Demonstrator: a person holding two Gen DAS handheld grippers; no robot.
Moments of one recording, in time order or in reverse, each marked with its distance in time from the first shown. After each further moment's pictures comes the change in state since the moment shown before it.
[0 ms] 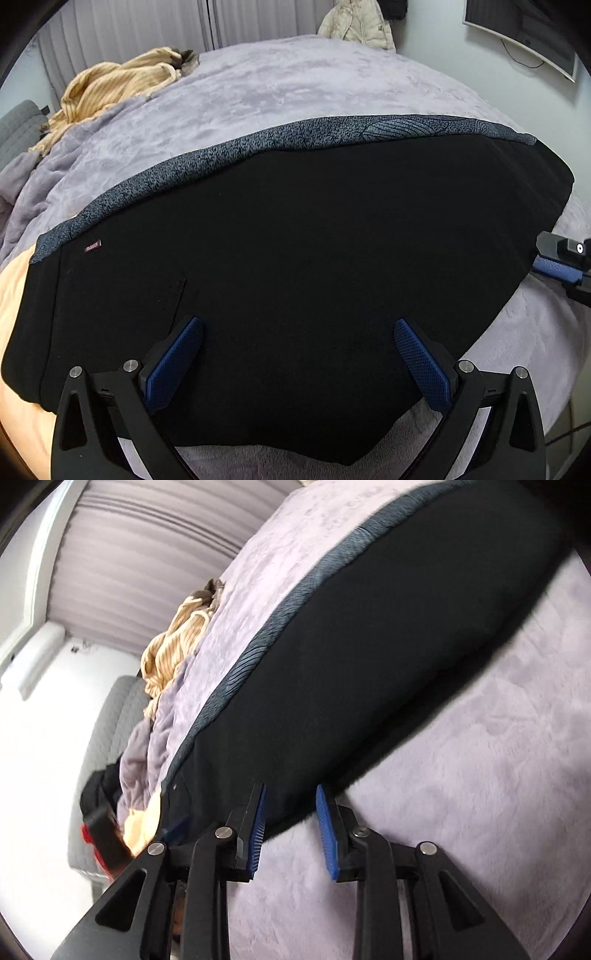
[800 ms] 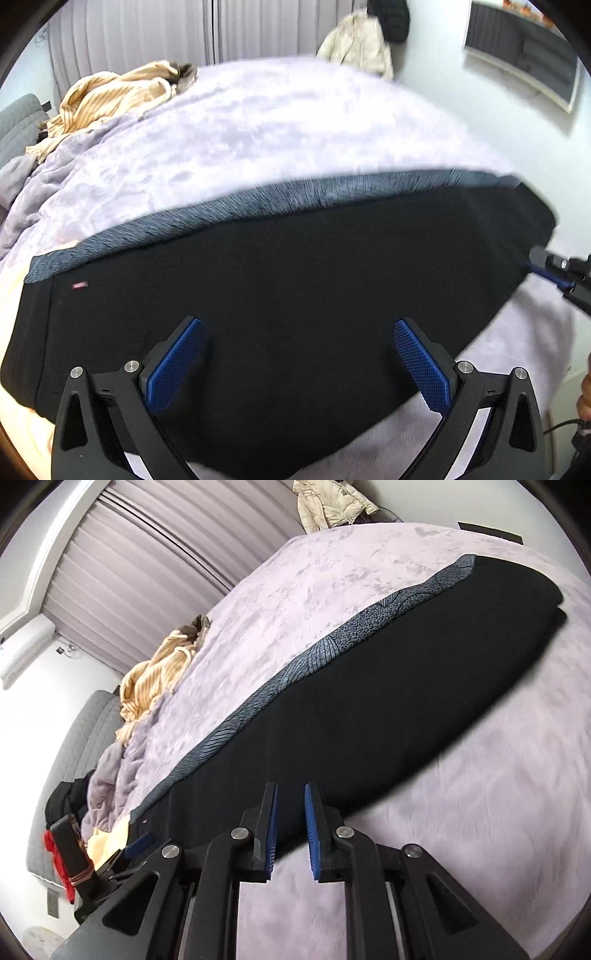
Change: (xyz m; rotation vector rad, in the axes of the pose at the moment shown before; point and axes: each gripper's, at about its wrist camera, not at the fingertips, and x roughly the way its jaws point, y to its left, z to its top) left arm -0.013 -0.044 0.038 -0.049 0.013 -0.034; right arm -0.045 0.002 0.047 -0.138 -0.162 -0.184
